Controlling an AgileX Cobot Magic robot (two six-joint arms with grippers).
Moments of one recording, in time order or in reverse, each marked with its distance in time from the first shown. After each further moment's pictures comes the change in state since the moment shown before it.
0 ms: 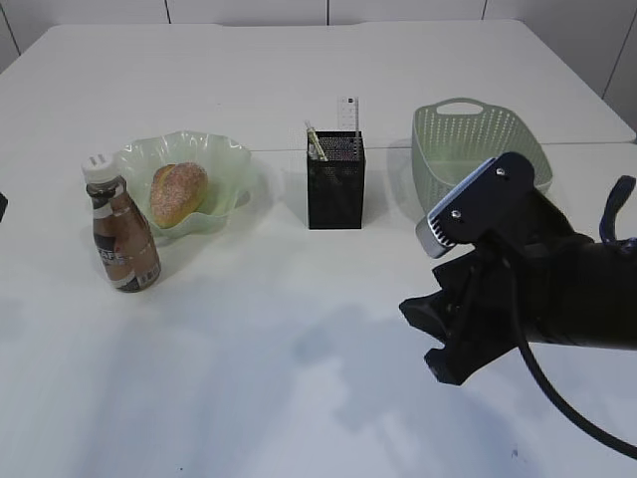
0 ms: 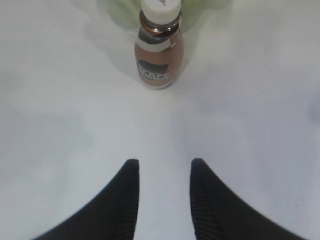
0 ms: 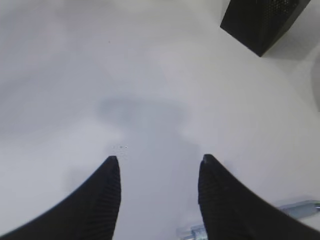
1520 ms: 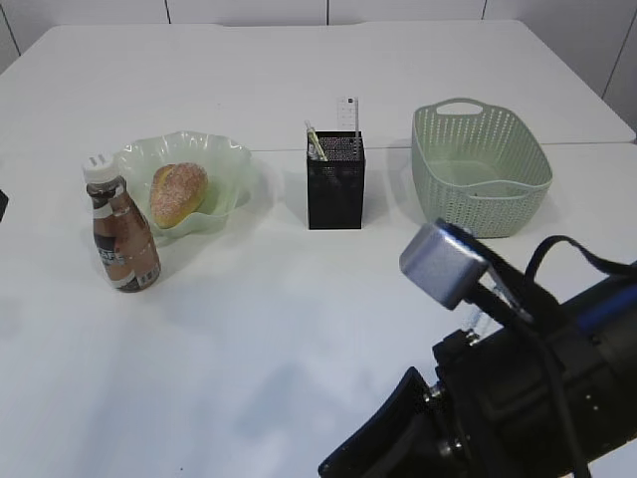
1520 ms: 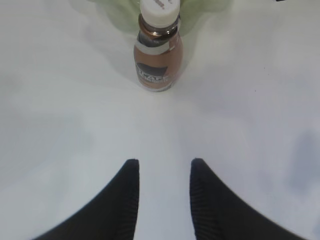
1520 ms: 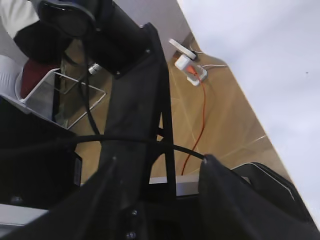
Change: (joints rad) left arm 0.000 0.000 0.000 0.000 -0.008 0.000; right arm -0.031 -0.024 -0.053 -0.004 -0.991 0.231
